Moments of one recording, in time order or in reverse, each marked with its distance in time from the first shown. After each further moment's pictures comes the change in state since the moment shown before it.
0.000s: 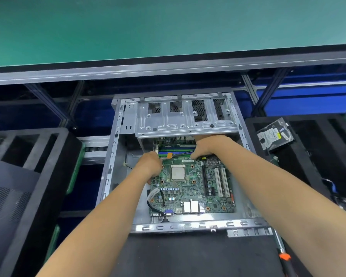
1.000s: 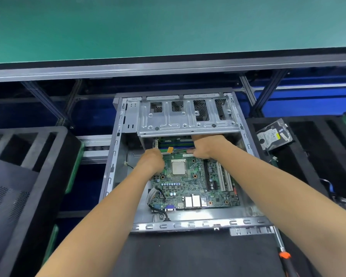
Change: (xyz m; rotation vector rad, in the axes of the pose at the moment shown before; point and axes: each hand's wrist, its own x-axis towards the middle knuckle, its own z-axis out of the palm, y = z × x) left_hand 0.012 -0.002 0.000 0.004 0.050 0.070; right_hand -0.013 -0.011 0.006 -0.202 0.193 -0.010
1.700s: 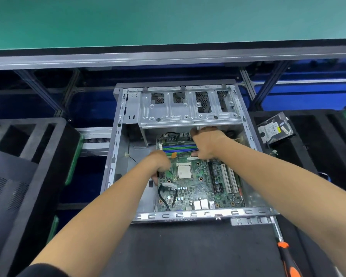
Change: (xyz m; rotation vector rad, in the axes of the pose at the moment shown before) left_hand -0.024 0.006 0.013 -0.253 -0.194 -0.054; right_hand 0.002 -0.001 0.018 -0.253 0.119 -0.087
